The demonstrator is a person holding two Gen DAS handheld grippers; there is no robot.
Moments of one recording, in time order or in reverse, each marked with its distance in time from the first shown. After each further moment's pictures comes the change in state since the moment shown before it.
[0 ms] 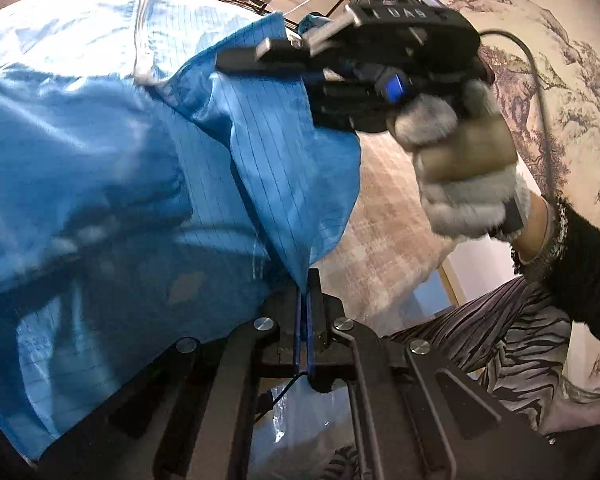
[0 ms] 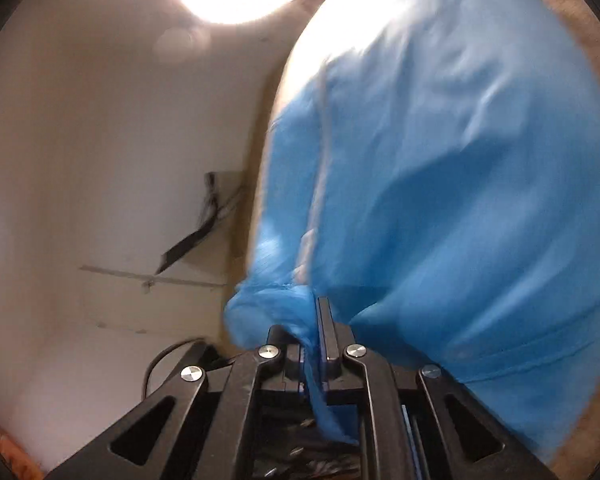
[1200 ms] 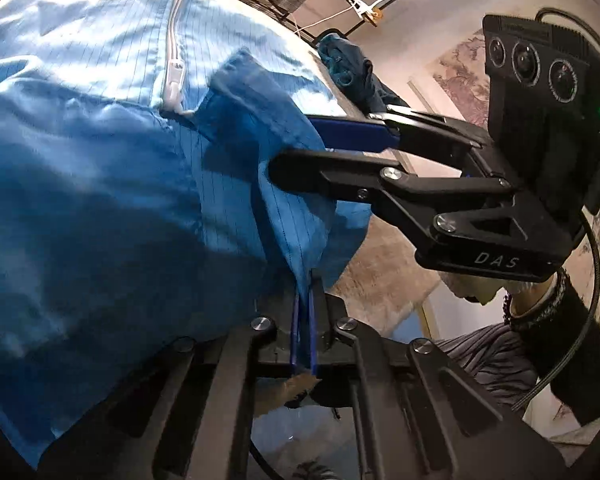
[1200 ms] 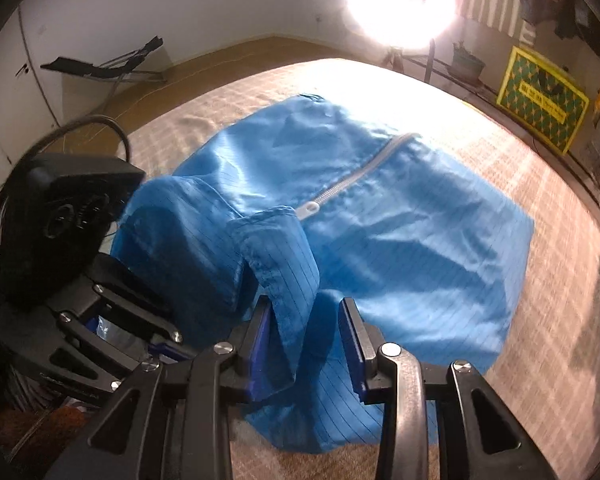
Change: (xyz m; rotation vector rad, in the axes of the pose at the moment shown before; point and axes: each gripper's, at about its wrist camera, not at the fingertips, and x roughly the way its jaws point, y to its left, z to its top) left arm 0.000 0.023 0.020 -0.135 -0.040 -0.062; right arm 0.025 0.100 -0.067 -0.844 0.037 -0.756
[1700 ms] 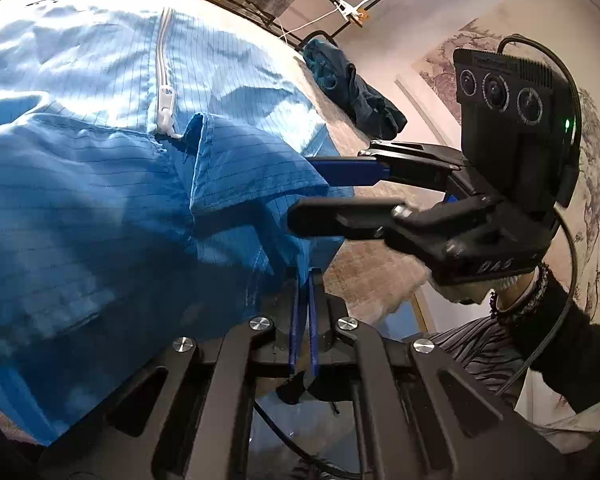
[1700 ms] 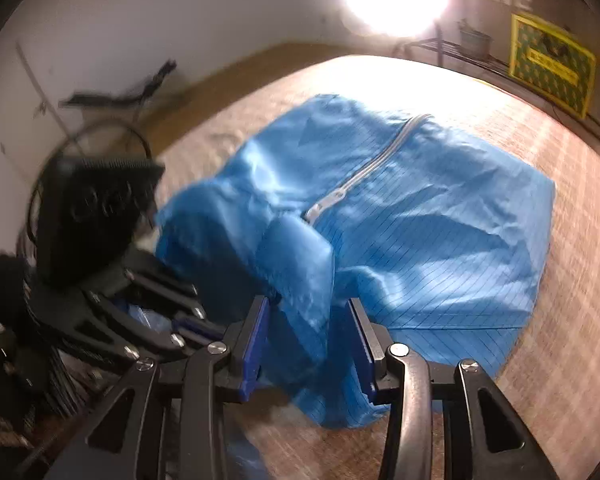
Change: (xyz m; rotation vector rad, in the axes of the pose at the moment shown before) left arm -0.017 -0.007 0.005 0.020 -0.010 -0.022; right arm -0.006 -0.008 -0.013 0.087 0.002 0.154
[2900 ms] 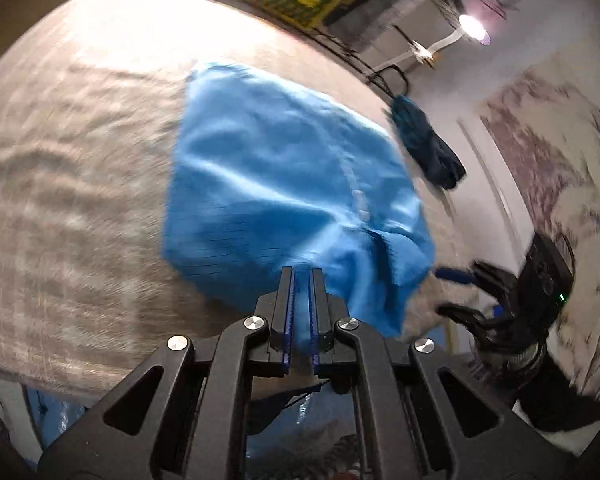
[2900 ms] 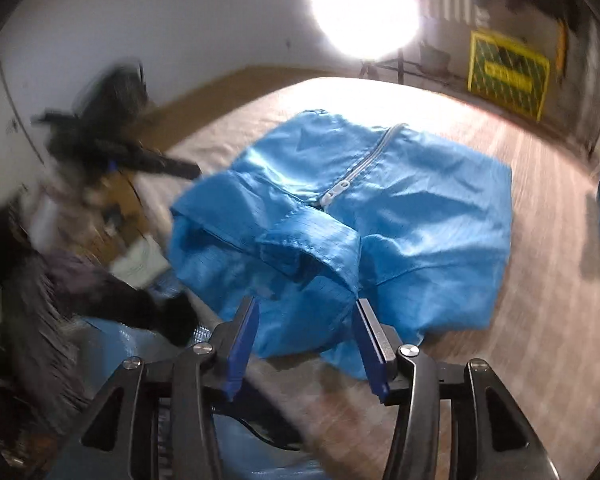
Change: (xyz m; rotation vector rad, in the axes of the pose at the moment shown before) left arm -0.128 0.067 0.038 -0.105 -0.040 0.205; right arm -0.015 0.064 -0.035 0.060 -0.101 -0.167
